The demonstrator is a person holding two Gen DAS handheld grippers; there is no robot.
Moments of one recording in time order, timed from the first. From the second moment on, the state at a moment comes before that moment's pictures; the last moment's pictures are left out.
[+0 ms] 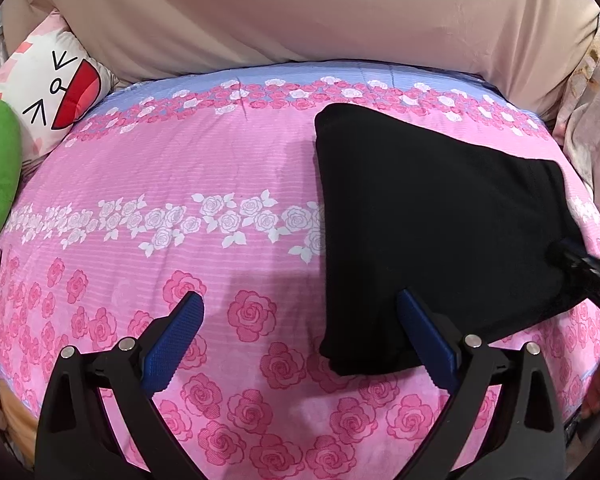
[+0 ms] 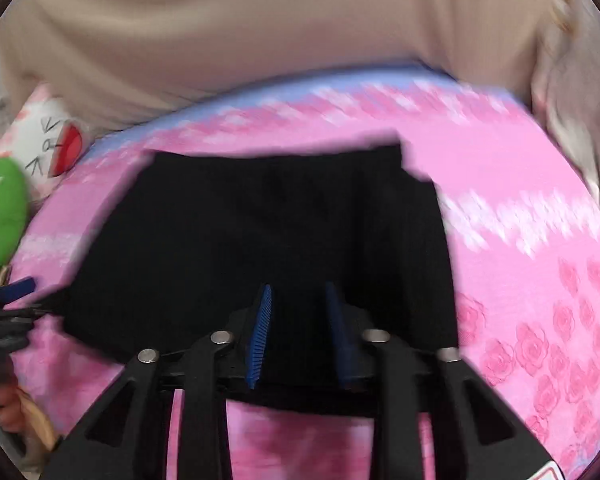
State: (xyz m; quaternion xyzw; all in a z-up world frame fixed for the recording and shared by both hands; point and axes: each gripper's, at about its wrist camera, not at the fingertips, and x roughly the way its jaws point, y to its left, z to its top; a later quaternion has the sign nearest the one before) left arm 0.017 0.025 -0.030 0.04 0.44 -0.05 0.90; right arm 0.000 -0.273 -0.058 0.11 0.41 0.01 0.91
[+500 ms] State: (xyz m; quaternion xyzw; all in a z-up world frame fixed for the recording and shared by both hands) left arm 0.003 0.071 -0.017 0.00 0.43 -0.04 0.90; right arm 0.149 -0.096 -0.004 0.04 0.41 0.20 0.89
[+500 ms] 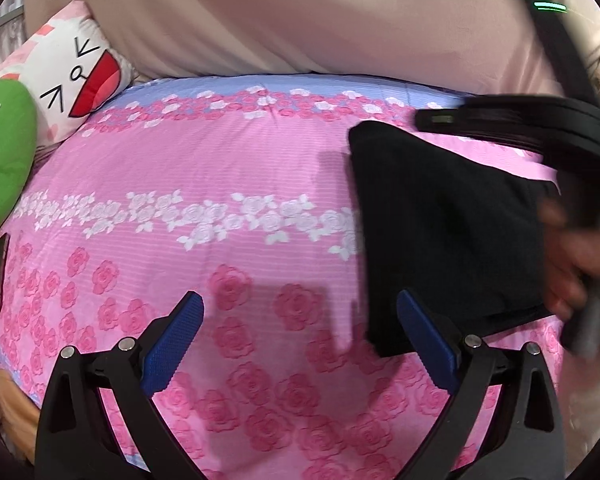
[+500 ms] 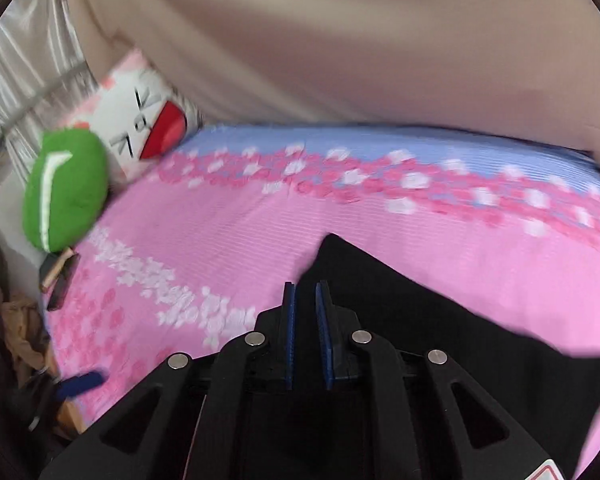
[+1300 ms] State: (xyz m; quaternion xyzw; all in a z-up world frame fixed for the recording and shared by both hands) left arm 0.020 0.023 -0.028 0.01 0.44 -0.07 0.90; right arm -0.008 -0.291 -0.052 0.15 0.41 0.00 0.90
